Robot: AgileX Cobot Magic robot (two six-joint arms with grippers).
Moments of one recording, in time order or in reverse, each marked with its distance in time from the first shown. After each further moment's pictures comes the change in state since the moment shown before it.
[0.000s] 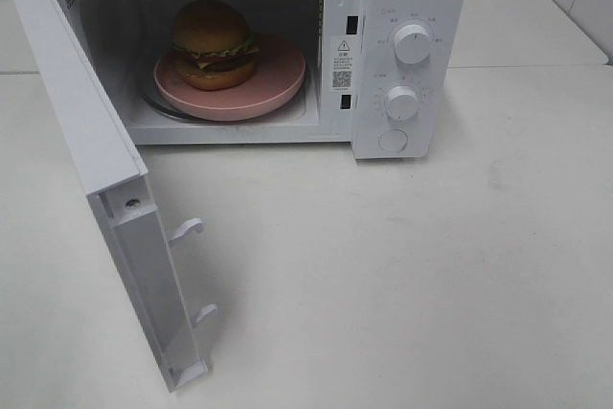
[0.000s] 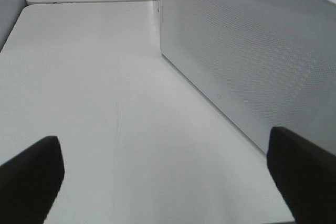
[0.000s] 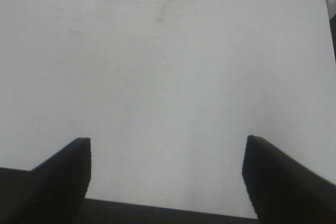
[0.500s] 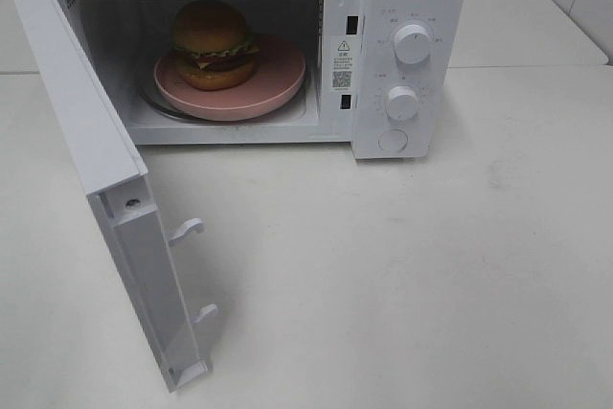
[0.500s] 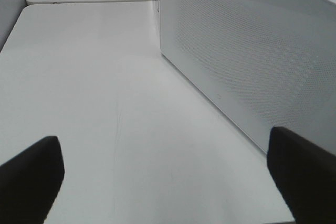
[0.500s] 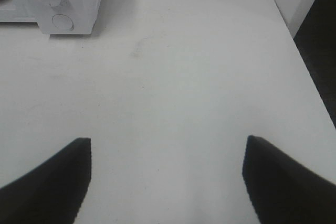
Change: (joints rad) left arm 0.000 0.000 0.000 0.000 0.000 0.000; right arm -0.147 -0.356 0.203 0.025 -0.100 0.000
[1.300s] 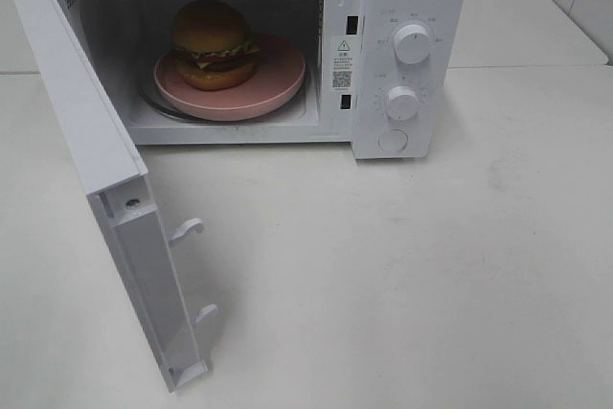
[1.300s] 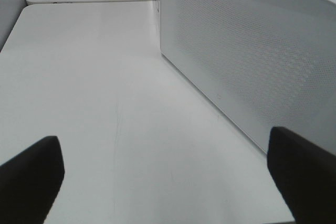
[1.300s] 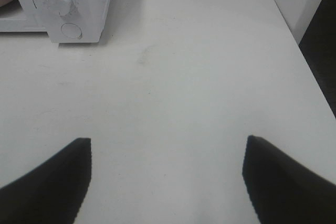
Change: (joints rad) left arm 0.000 0.000 0.000 0.000 0.000 0.000; right arm -0.002 -0.065 0.013 0.021 0.005 -0.004
